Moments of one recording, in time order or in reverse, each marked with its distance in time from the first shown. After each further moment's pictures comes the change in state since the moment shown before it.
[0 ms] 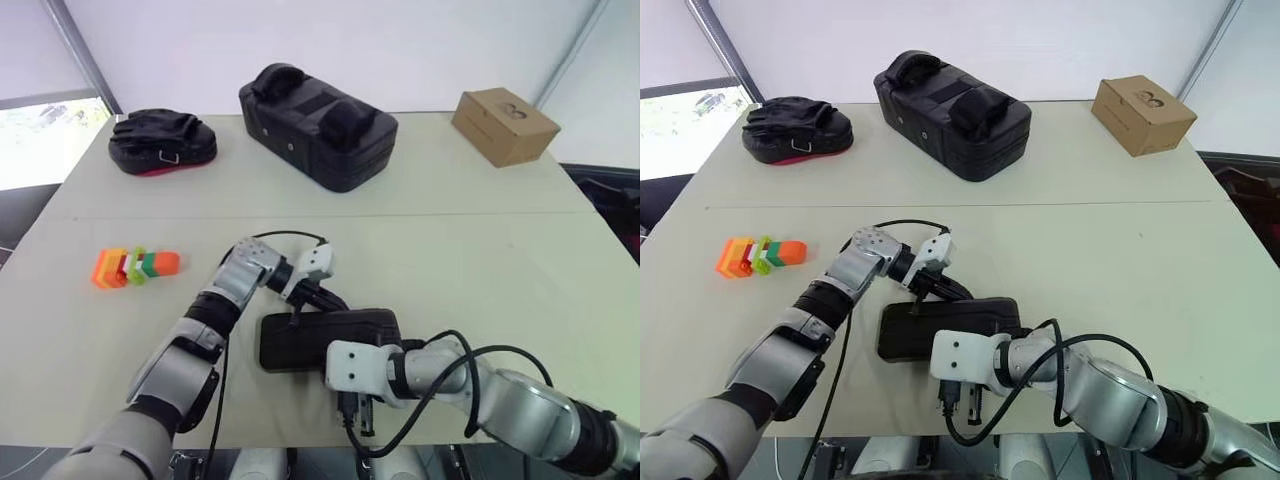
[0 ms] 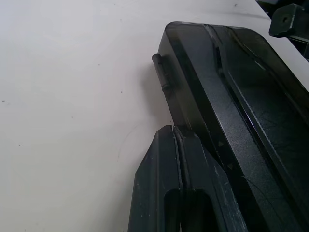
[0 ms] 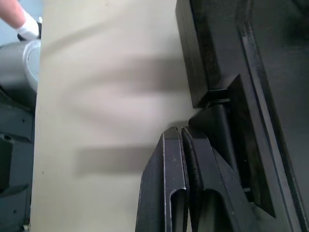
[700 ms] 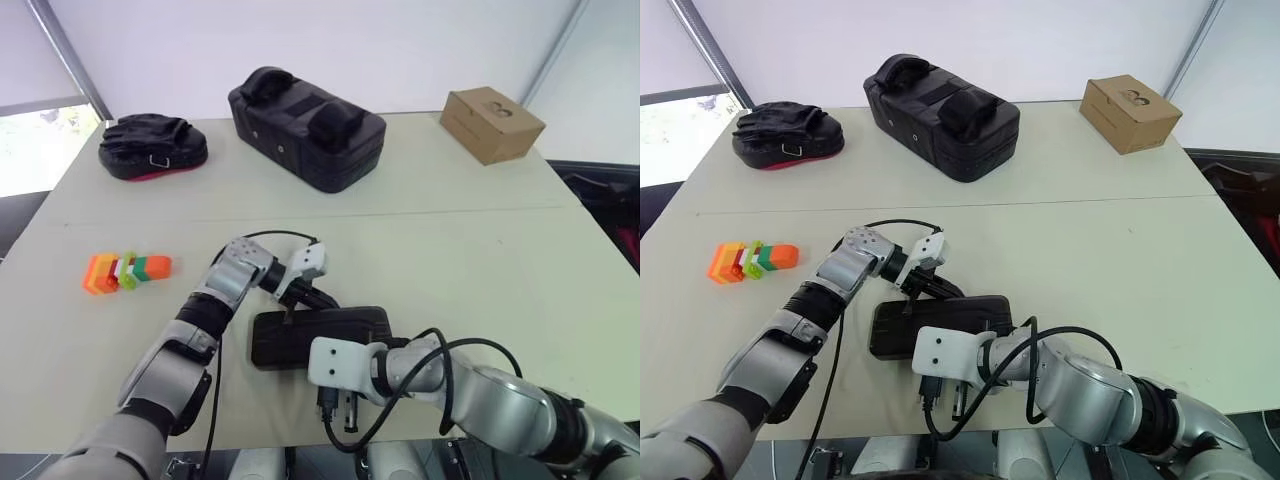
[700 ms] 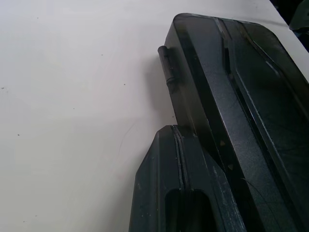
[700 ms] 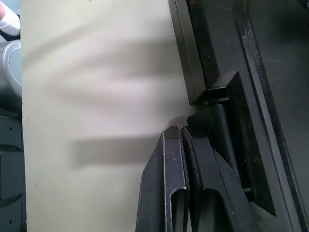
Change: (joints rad) left arm 0.018 0.028 0.002 -0.050 0.005 0.085 0.006; right arm -0.092 0.145 0.066 -0.016 0.000 0.256 -0.104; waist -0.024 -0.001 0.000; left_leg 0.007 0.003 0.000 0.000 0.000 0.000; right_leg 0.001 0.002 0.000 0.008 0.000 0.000
